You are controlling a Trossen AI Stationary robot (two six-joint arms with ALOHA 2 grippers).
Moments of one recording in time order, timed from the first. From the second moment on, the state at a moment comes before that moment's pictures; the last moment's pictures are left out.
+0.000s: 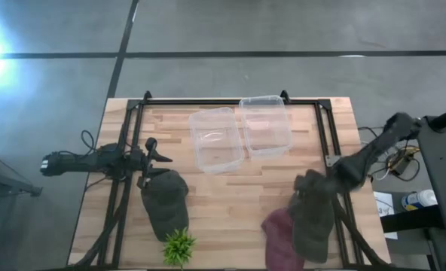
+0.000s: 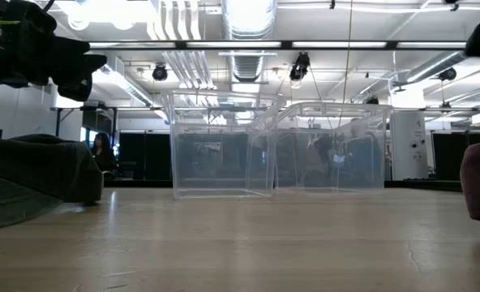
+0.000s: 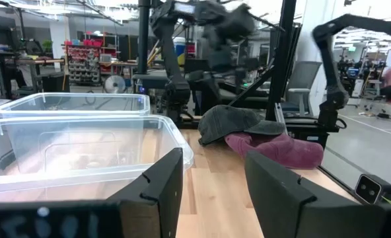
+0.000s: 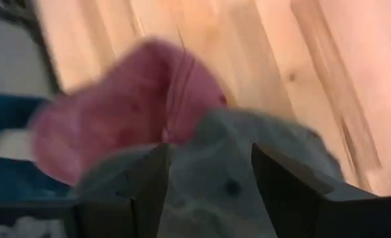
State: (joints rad) left arm -0.02 0.04 0.01 0.07 0.07 -0.06; right arm 0.67 1.16 0.93 -0.95 0.07 1.06
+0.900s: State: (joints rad) left arm -0.02 0.04 0.01 0.07 0.07 -0.06; right arm 1.18 2.23 1.98 -1.58 0.05 1.48
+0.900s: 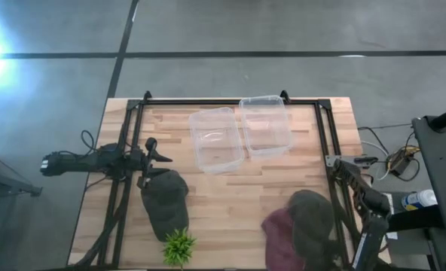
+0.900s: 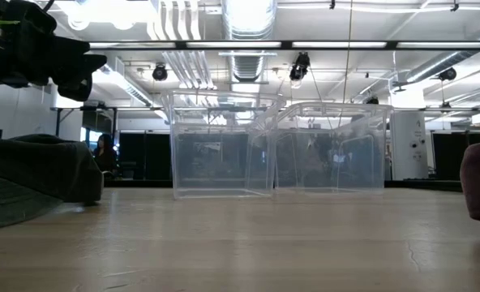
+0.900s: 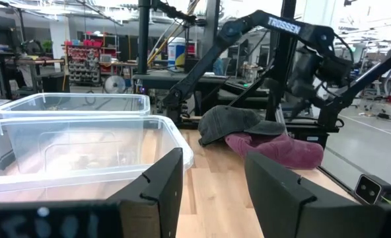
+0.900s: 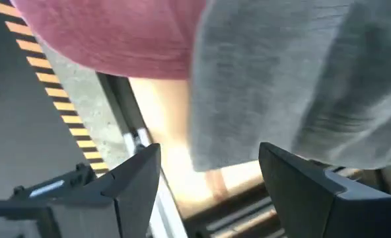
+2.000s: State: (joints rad) left arm -0.02 0.04 0.01 0.07 0.07 -0.06; right arm 1.13 2.19 1.60 -1.58 0.05 1.92
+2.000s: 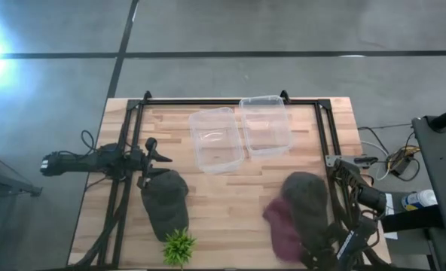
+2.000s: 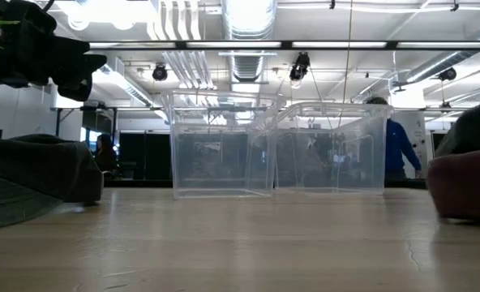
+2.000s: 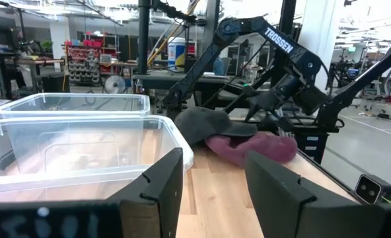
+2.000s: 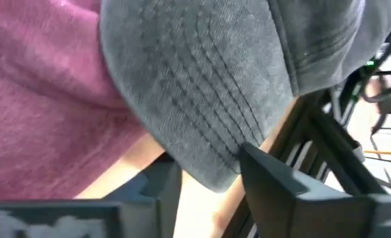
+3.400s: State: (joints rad) left arm -0.02 0.04 0.01 0.07 0.07 -0.06; right arm 0.74 1.47 1.60 -1.57 1.12 1.59
